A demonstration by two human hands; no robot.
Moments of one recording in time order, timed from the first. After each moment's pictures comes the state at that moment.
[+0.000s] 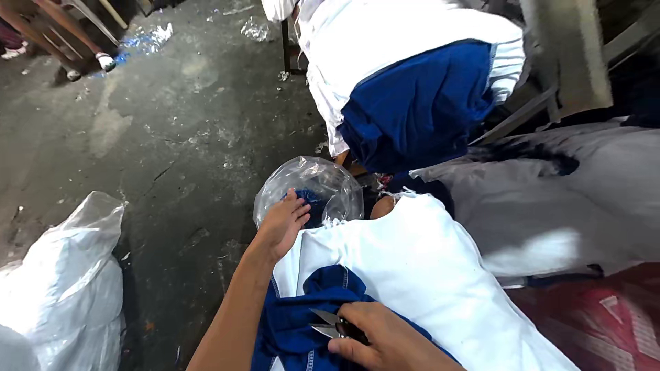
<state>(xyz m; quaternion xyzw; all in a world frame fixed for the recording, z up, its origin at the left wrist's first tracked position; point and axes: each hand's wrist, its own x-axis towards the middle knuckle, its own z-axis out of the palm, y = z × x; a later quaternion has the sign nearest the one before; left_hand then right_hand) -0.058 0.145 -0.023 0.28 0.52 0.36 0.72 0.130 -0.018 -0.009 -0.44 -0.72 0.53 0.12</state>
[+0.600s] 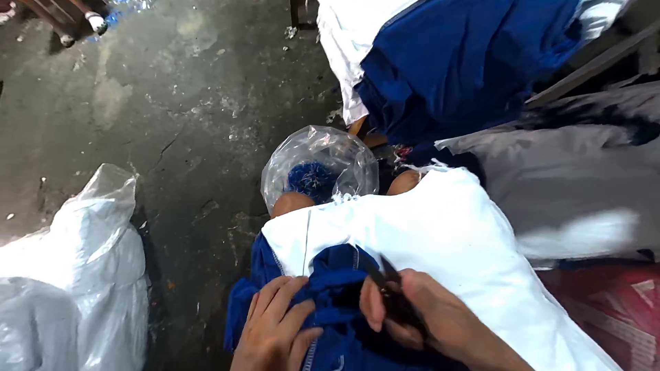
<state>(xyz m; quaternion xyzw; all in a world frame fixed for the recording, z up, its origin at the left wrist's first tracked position) -0.121 -0.040 0.008 0.80 0.48 0.20 0.29 0.149 -0.013 -0.021 -0.23 -0.45 0.77 0.38</state>
